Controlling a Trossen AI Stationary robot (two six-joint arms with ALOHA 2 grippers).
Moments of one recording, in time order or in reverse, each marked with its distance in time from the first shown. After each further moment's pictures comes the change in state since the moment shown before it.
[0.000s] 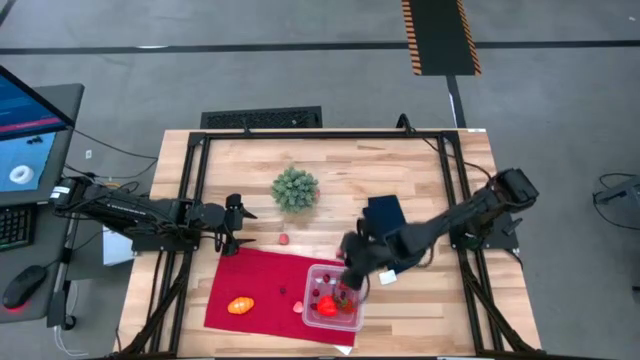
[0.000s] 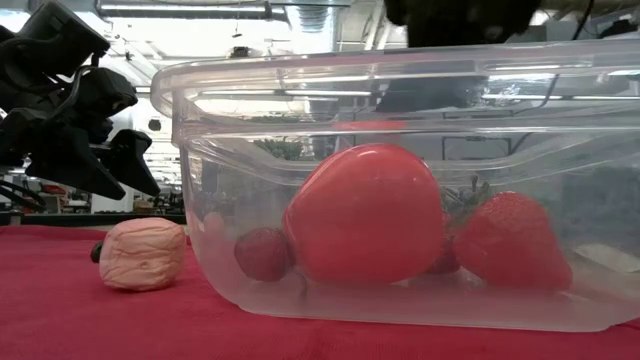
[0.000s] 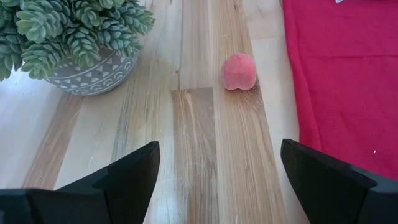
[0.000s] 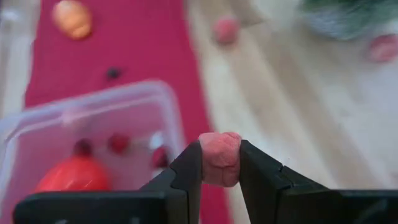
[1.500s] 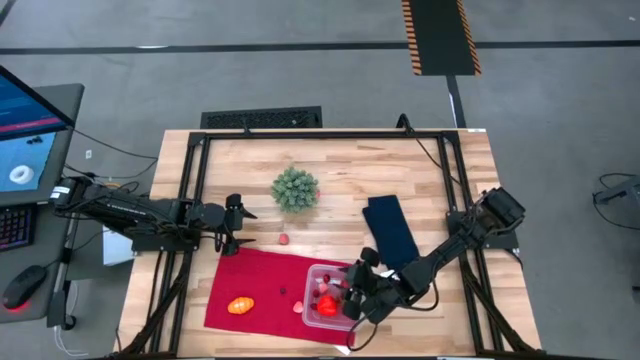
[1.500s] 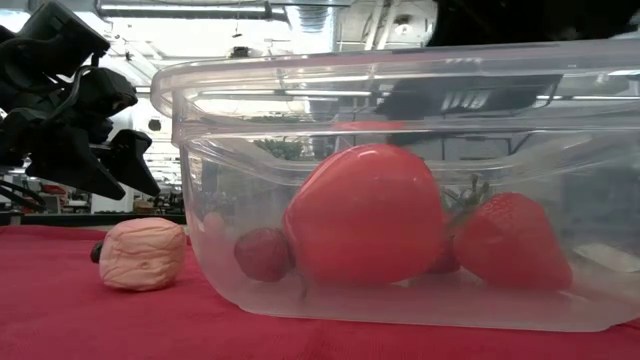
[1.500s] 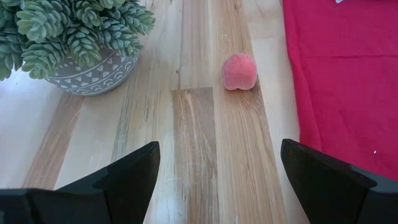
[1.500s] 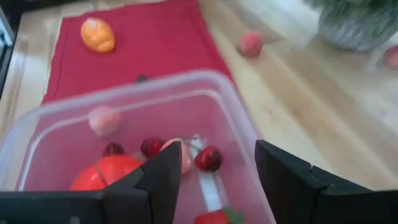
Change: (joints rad) left arm 0.000 0.000 0.000 0.000 0.000 0.000; right arm 0.208 0.178 -0.002 0.217 0.328 0.114
